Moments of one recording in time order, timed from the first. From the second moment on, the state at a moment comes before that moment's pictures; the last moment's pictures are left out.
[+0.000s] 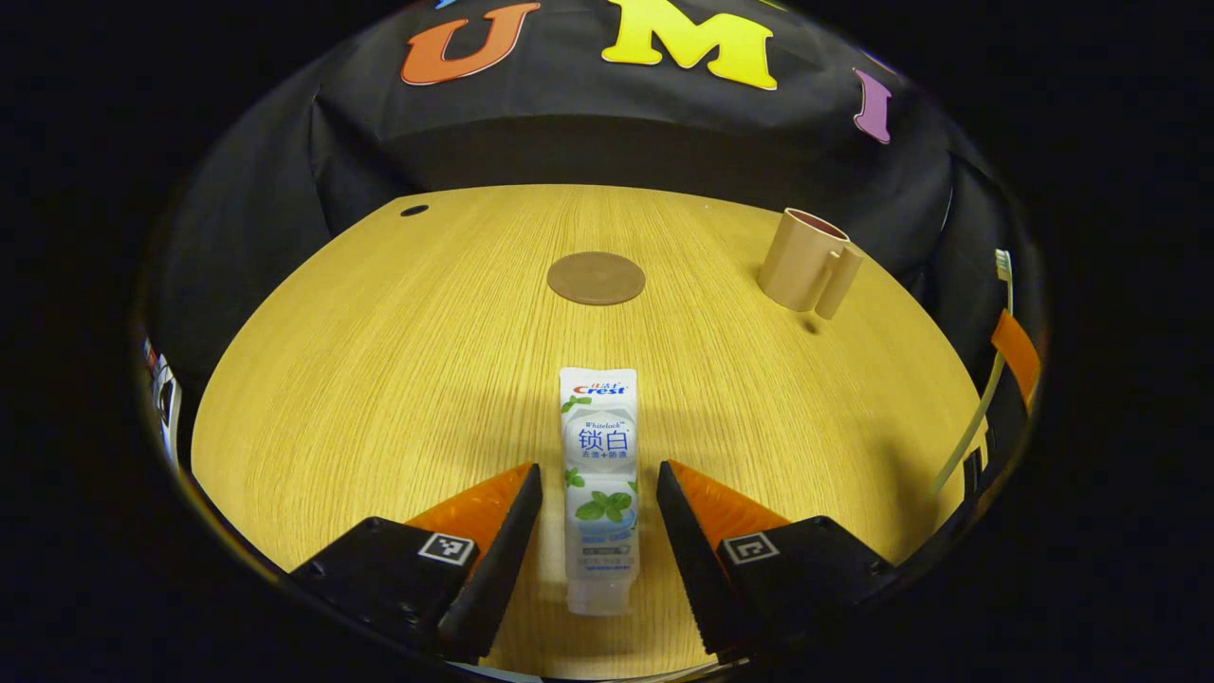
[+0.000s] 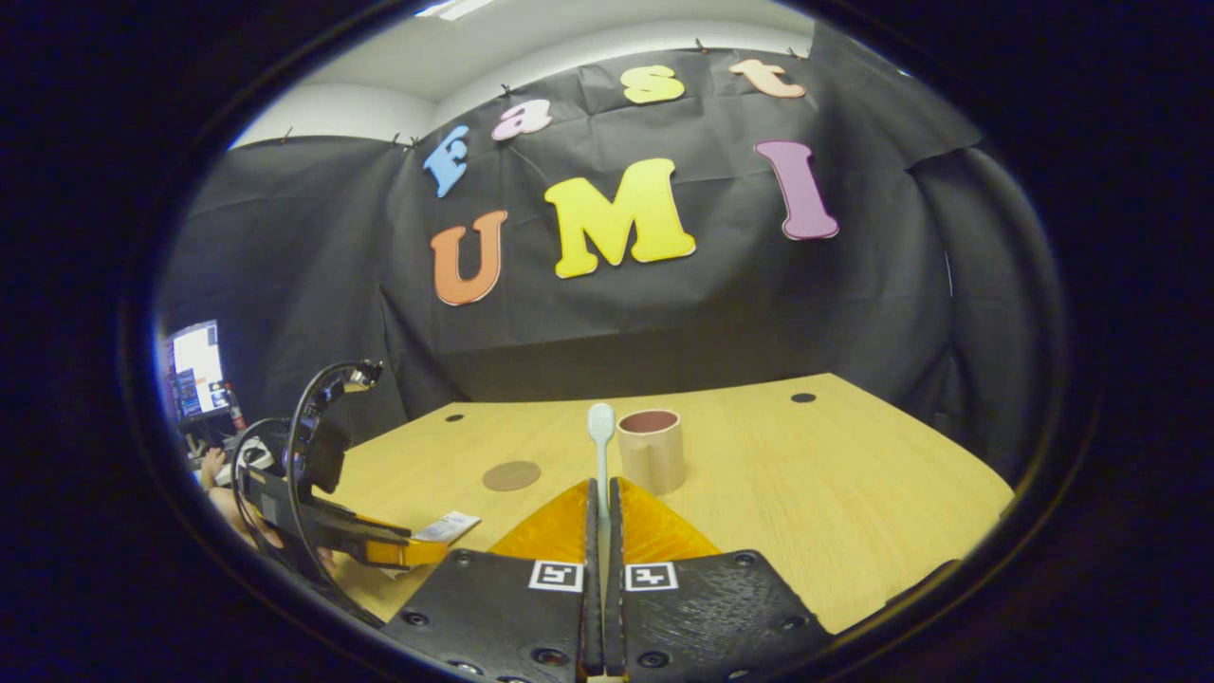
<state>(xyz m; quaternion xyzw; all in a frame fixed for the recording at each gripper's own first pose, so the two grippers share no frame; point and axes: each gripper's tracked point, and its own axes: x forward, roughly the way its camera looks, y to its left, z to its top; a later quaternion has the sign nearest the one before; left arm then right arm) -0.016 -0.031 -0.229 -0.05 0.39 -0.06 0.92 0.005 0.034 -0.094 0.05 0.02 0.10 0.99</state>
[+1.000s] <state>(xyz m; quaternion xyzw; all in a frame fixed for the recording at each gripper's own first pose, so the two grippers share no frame) -0.012 -0.015 -0.175 -0.08 0.22 -0.05 0.97 0.082 0.025 0.022 0.07 -0.05 0.09 0.99</state>
